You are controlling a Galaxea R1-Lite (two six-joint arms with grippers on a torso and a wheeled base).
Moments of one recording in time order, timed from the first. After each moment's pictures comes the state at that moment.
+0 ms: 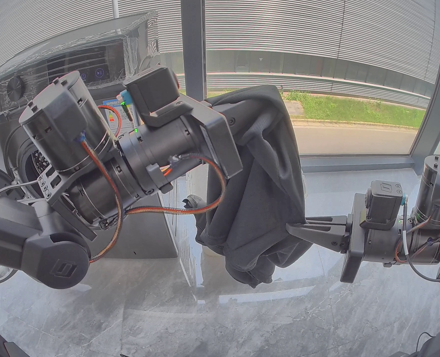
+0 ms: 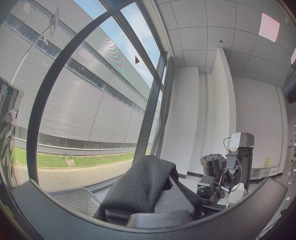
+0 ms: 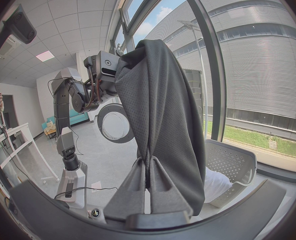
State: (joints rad) left arm -0.72 1.73 -0.96 -1.15 -0.38 -0.18; right arm 0.65 1.47 -0.54 -0.76 0.42 -0.06
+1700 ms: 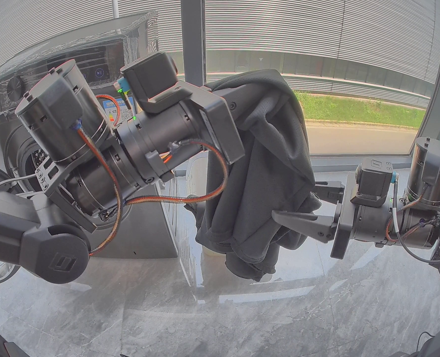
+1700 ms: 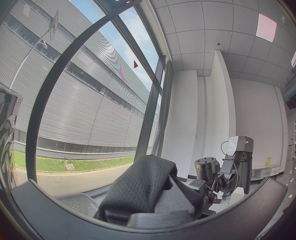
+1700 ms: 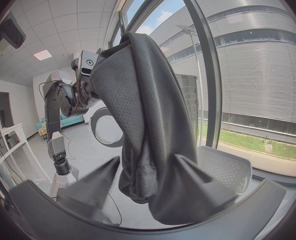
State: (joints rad) left arm -0.73 1.73 -1.00 -1.15 -0.38 -0.18; right arm 0.63 1.53 -0.65 -0.76 0.40 -0.07
